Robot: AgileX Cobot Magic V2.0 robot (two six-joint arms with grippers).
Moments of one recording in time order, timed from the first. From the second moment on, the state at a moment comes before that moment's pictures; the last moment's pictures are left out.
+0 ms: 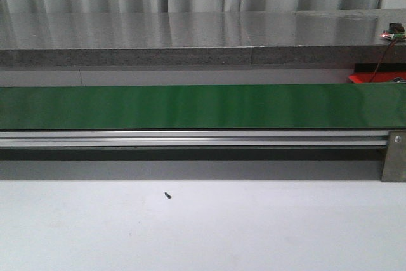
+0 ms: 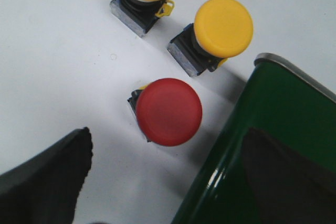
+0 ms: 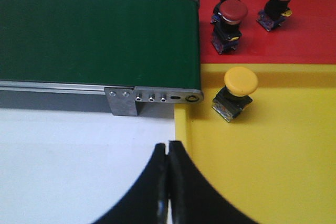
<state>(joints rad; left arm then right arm) 0.48 1.87 -1.35 -0.35 0.65 0.13 -0.07 0.55 -0.54 0.05 0.65 -0.06</state>
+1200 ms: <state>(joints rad) 0.48 2.01 -1.35 -0.46 0.48 0.11 -0.07 0.55 -0.54 0.05 0.65 -0.06</state>
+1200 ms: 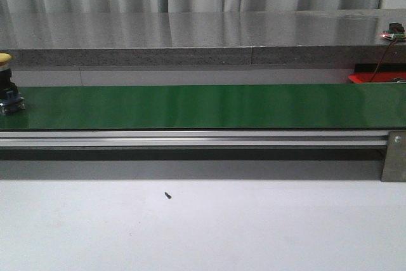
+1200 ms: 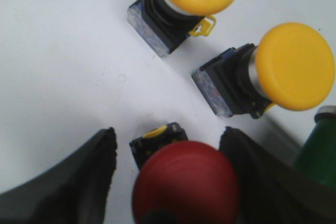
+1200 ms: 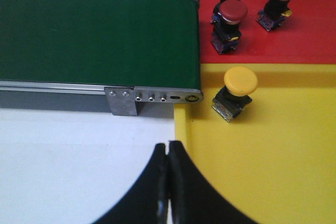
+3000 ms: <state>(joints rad) 0.38 1.75 -1.35 -0.37 0.78 0.36 -0.07 0.55 -0.54 0.05 0.65 -0.06</state>
